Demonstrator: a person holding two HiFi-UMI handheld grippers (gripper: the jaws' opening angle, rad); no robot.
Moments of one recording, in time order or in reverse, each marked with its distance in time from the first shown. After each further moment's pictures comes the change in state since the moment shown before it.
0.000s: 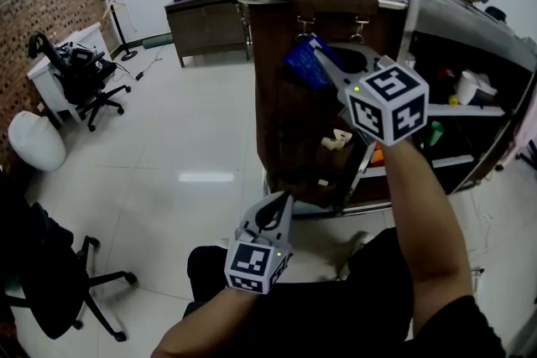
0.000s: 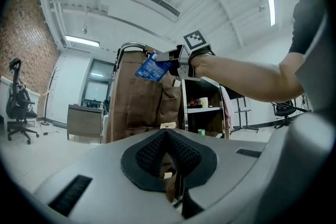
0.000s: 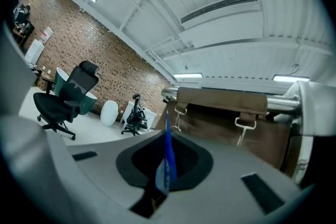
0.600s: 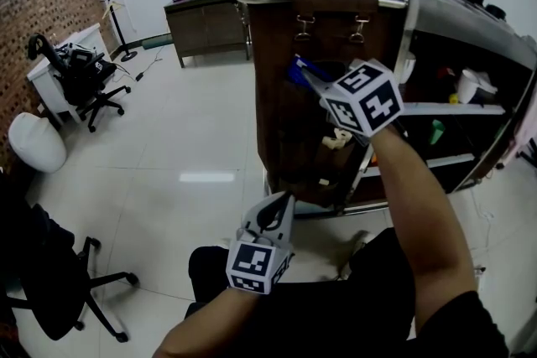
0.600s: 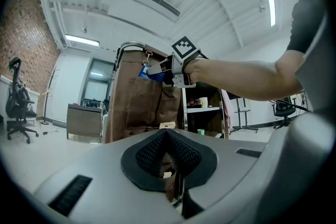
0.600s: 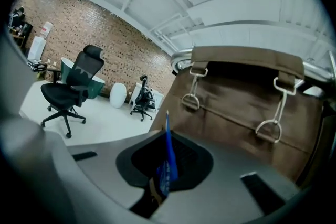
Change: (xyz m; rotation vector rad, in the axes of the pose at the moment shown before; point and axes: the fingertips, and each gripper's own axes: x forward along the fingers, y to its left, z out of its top) left arm 0.000 -0.002 0.000 -0.004 0.004 -0.006; right arm 0.034 0.018 -0.055 -0.035 0.230 0.080
